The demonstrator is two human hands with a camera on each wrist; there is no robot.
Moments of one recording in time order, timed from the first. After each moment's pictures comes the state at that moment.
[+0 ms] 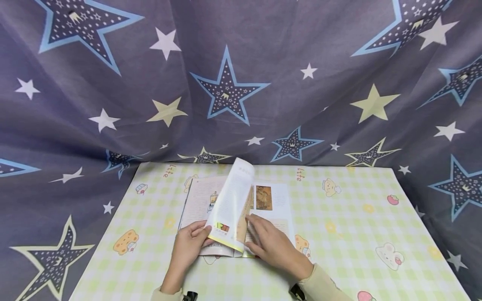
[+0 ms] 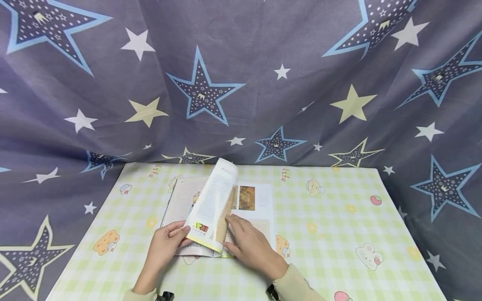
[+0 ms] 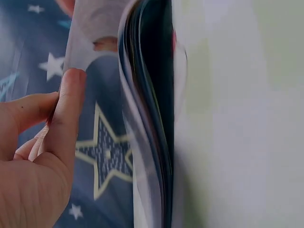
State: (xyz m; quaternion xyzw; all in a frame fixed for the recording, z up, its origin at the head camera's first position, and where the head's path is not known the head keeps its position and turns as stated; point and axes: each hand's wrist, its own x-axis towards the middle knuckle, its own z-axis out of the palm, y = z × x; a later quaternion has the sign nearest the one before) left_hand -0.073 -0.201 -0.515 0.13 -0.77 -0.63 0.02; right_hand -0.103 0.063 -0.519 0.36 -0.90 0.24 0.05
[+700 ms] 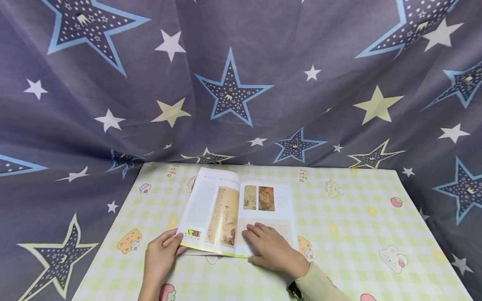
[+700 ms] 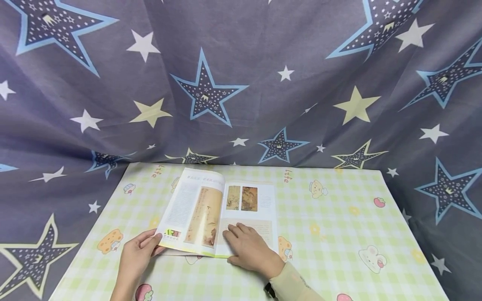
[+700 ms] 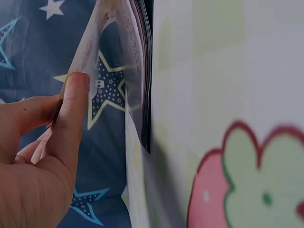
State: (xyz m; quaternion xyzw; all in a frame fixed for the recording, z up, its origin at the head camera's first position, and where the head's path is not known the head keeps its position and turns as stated) left_hand -0.043 -0.262 -0.515 0.24 -0.78 -0.58 0.05; right_hand -0.106 0.054 -0.526 0.43 -0.90 0.10 -0.04
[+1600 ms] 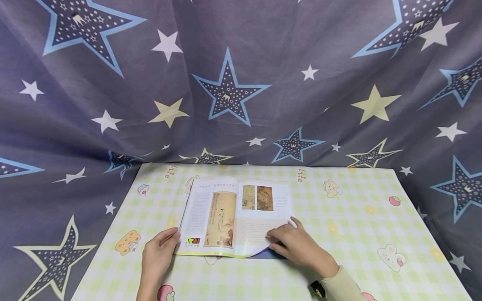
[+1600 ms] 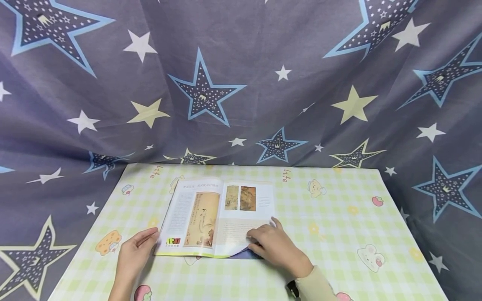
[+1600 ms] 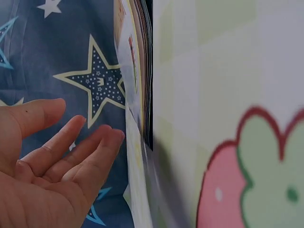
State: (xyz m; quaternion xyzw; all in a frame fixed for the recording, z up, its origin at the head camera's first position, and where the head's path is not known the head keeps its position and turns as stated) left_hand -0.048 -0.260 -0.515 0.27 -0.82 -0.51 0.08; right_hand -0.113 0.118 -0.512 0.39 -0.90 0.20 -0.03
